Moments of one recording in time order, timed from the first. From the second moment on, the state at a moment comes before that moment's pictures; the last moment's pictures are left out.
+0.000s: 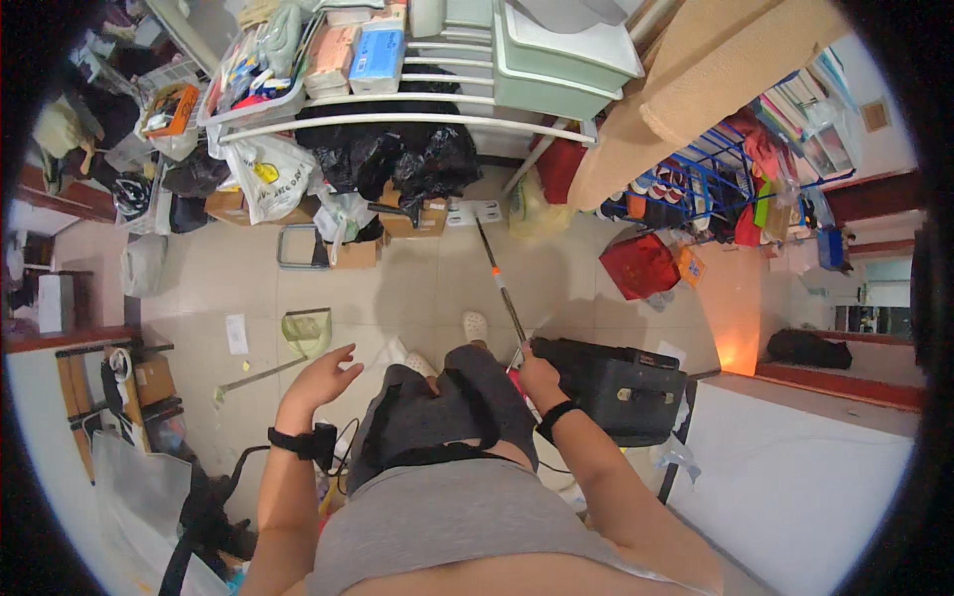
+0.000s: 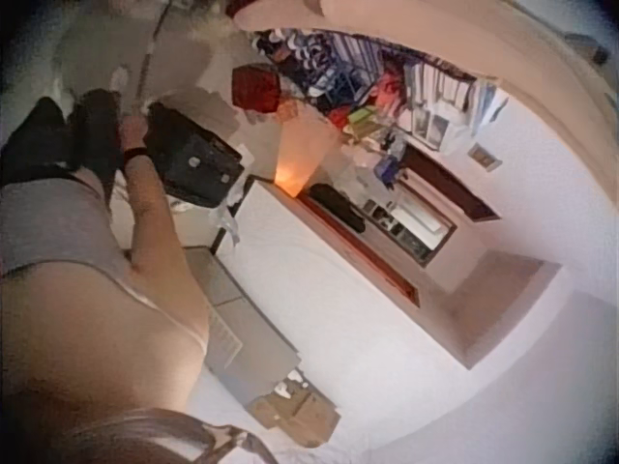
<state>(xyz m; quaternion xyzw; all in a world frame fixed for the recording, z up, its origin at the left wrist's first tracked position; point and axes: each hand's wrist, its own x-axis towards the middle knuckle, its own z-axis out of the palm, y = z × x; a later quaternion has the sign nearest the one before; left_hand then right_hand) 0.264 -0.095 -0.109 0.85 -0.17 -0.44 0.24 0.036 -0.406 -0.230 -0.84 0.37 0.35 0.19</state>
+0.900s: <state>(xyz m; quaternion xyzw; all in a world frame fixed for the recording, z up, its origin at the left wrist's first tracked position) 0.245 -0.165 -0.076 0.88 -0.11 -0.43 0.16 0.044 -0.500 -0.241 -0.80 0.41 0.31 0.30</state>
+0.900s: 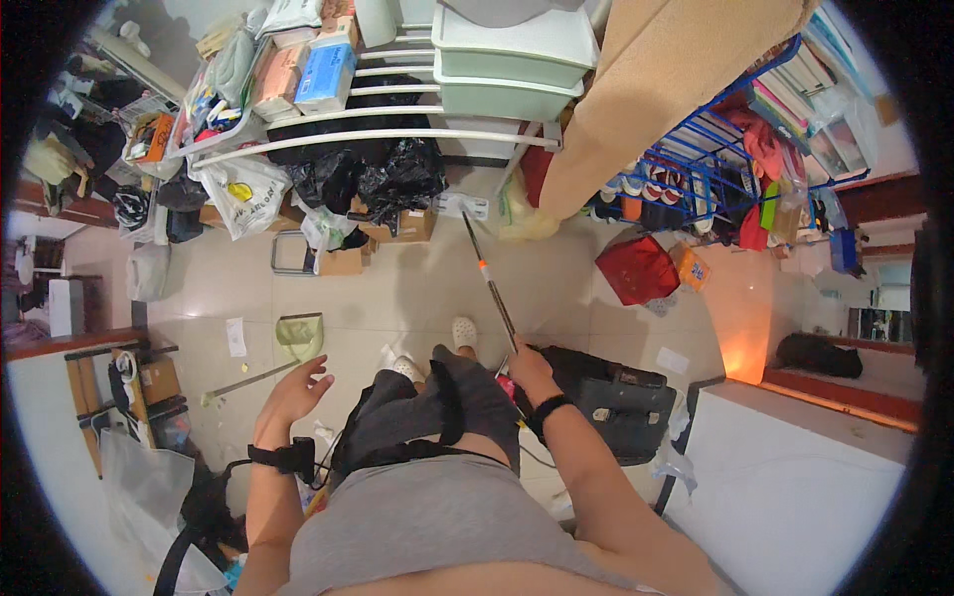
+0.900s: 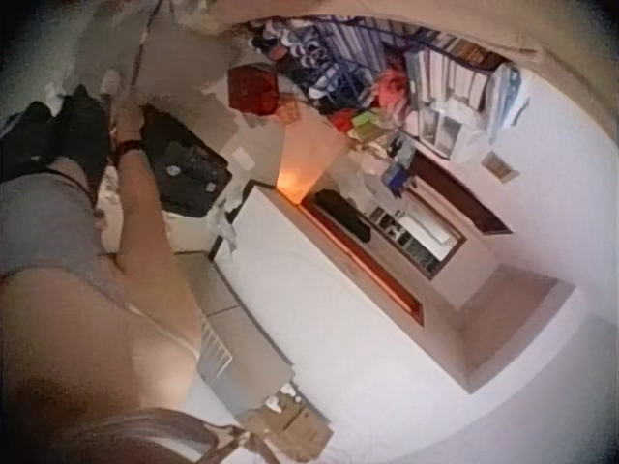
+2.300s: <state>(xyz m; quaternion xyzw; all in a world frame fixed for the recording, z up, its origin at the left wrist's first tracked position) 0.232 -0.129 -0.101 0.87 -0.07 -0.45 0.22 -0.045 -0.511 -0.204 -0.84 0.36 0.36 0.18</state>
